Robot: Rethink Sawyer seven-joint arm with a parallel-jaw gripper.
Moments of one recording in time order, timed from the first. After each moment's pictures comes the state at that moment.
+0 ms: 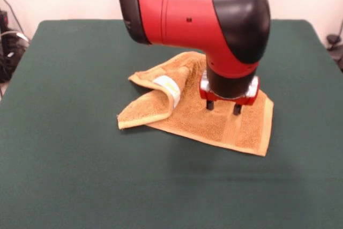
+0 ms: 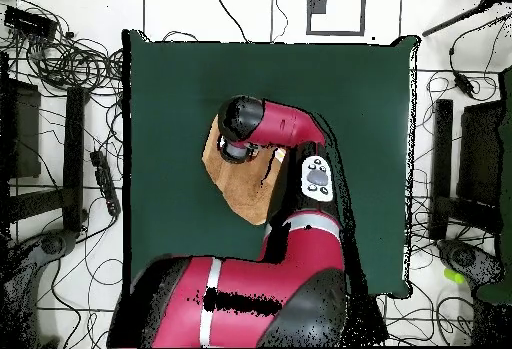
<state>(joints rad) -0.07 -0.16 -0.07 1.10 0.12 0.99 1.80</state>
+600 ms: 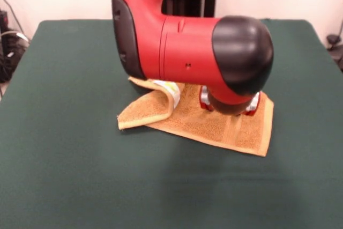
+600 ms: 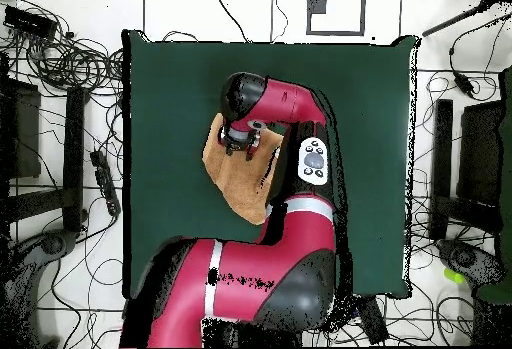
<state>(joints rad) -0.07 0.00 -0.09 0.80 0.13 1.33 1.81</state>
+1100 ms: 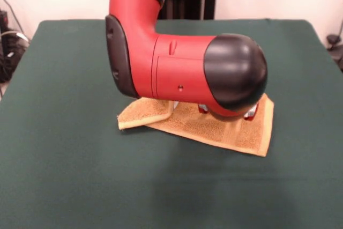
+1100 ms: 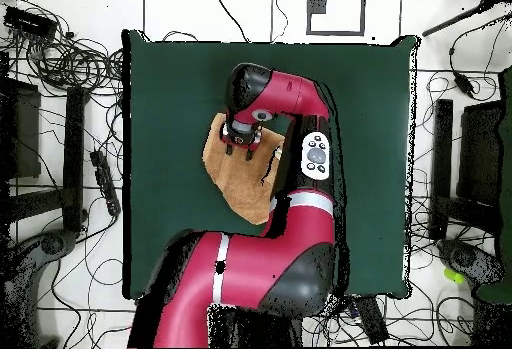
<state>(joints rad) -0.08 0.09 -0.09 0.64 0.15 1.49 1.82</state>
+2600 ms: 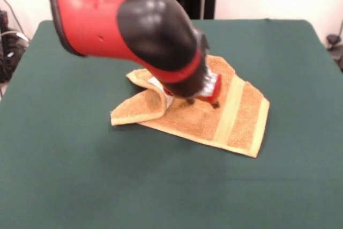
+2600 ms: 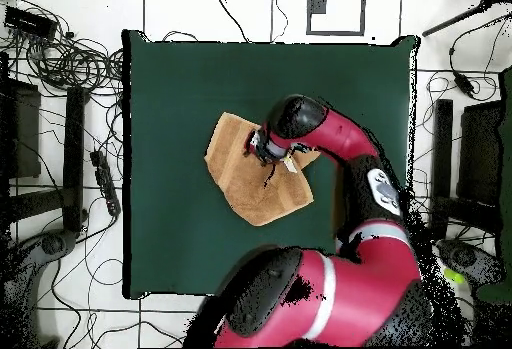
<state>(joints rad) -0.33 -0.20 0.12 1.20 0.13 1.06 1.82</state>
